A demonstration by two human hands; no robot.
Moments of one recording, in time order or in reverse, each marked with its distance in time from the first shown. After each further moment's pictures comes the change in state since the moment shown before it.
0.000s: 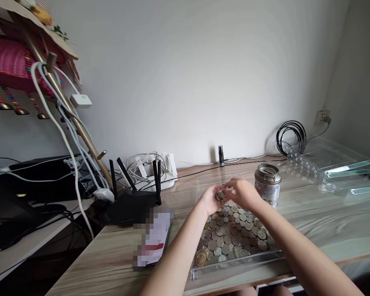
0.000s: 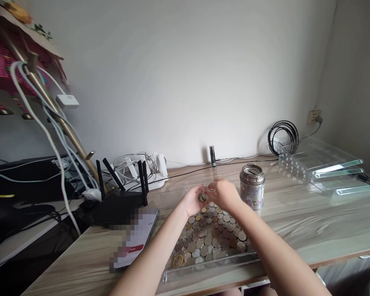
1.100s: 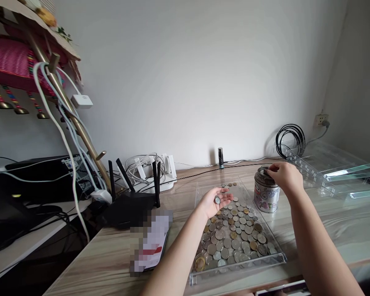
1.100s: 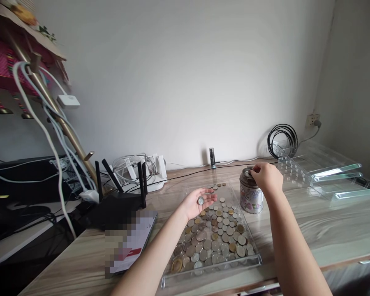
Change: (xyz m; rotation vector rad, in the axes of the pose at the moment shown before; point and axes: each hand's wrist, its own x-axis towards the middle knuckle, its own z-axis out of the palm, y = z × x) left_hand 0.000 -0.001 0.001 0.099 0.012 0.031; right_hand -0.012 0.089 -0.069 -0.260 0.340 0.657
